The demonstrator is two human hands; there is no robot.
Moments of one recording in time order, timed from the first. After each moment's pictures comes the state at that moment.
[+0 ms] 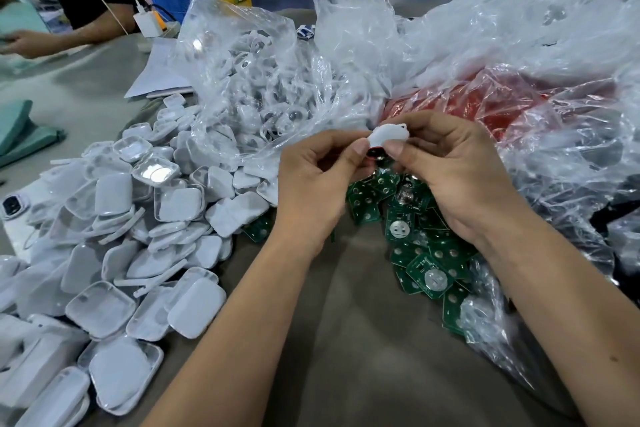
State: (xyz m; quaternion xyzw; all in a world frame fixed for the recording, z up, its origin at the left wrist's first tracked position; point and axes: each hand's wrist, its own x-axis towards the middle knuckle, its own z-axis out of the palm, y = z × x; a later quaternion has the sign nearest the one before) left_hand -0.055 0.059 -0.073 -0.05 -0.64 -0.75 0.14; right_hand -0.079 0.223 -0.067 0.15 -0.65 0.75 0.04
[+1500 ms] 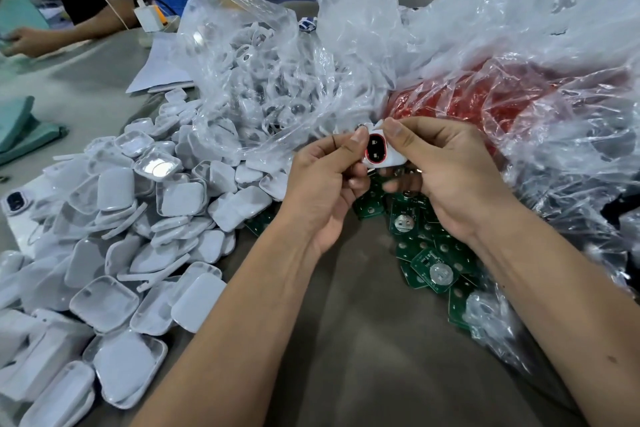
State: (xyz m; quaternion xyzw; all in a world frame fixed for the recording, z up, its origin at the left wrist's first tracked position) left_hand -0.054 0.062 -0.065 0.06 -0.47 -0.88 -0.03; right_hand -0.068 0.207 -0.059 0.06 -0.63 0.77 -0.03
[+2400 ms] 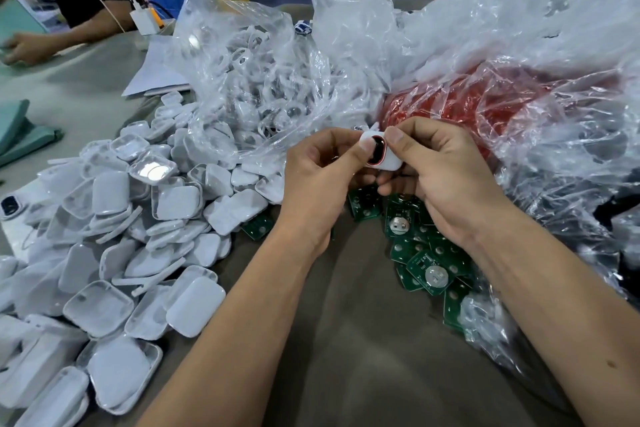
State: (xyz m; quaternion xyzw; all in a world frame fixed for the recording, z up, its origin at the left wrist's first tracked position) left_hand -0.054 0.062 -0.074 -0.01 -0.63 -0.77 0.09; right_hand -0.068 0.212 -0.061 0.07 -0.64 0.76 -0.03
